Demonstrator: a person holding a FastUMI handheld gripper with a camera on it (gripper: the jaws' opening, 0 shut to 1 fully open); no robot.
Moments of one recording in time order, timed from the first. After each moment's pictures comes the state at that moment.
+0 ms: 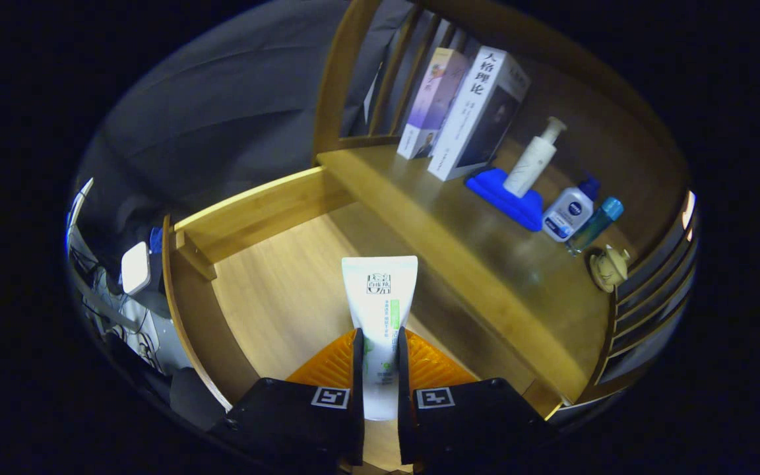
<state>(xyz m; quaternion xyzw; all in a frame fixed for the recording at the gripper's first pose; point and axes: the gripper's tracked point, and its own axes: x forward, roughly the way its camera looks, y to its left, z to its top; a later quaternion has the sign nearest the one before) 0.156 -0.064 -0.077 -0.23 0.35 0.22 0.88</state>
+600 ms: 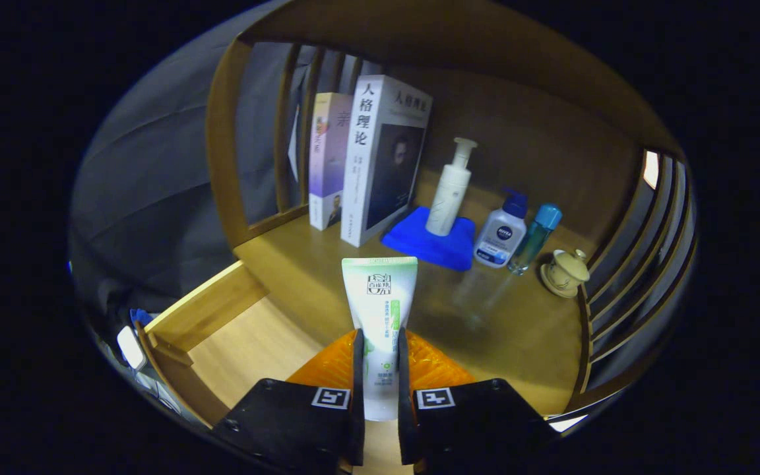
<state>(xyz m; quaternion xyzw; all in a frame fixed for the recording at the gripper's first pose) 0.248 -0.092 -0.019 -0.12 0.29 0.11 0.94</state>
